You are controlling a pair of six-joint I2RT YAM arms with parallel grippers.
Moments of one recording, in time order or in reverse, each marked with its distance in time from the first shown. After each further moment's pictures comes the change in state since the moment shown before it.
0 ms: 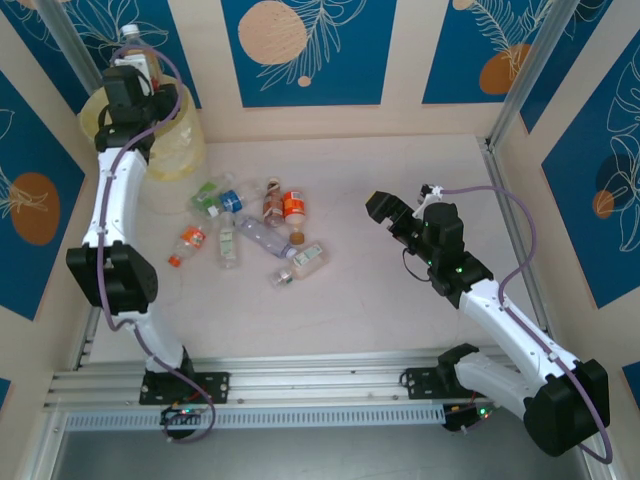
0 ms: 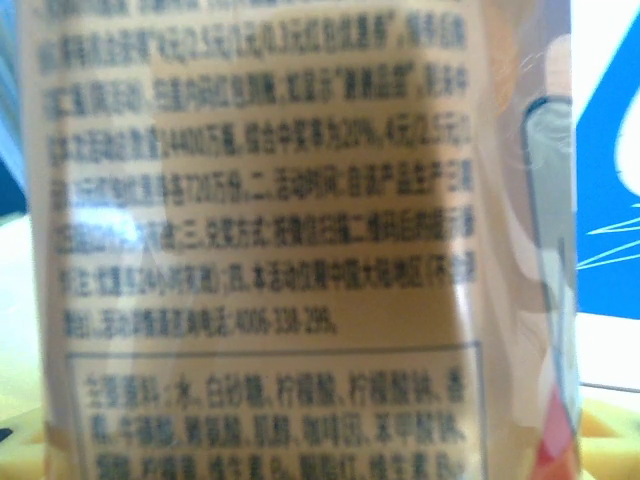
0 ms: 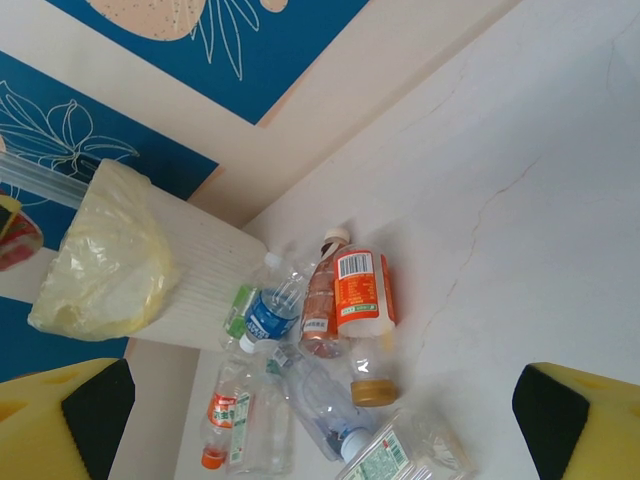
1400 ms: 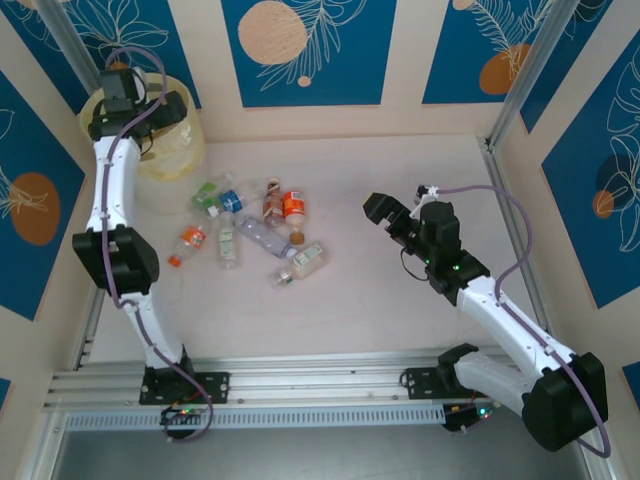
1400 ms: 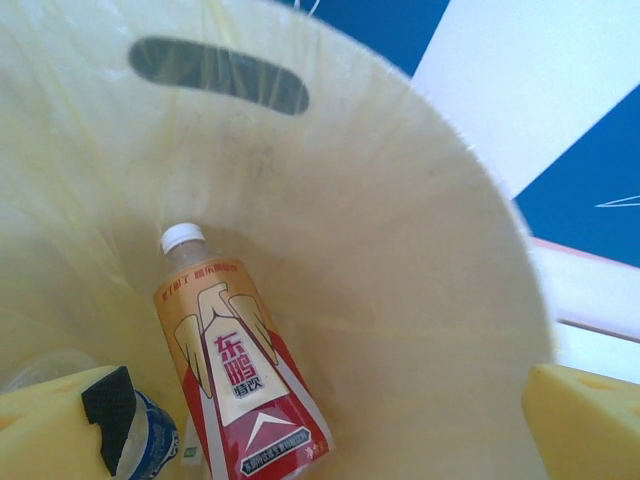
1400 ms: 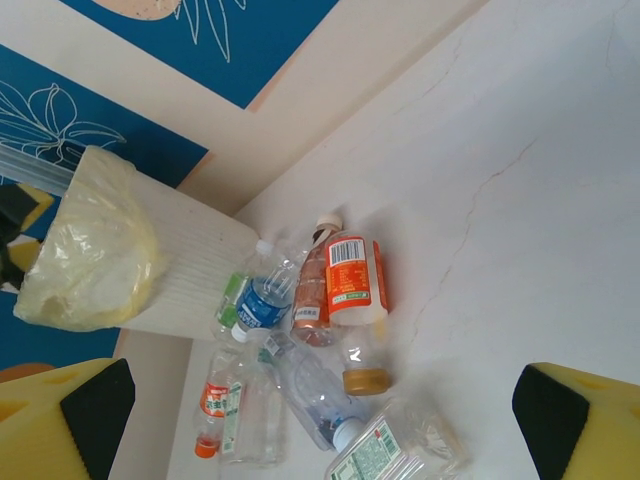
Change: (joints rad) left arm 0.043 0.130 0.196 -0.274 0.126 -0.139; right arm 0.000 0.032 0.000 0.001 -0.017 0.000
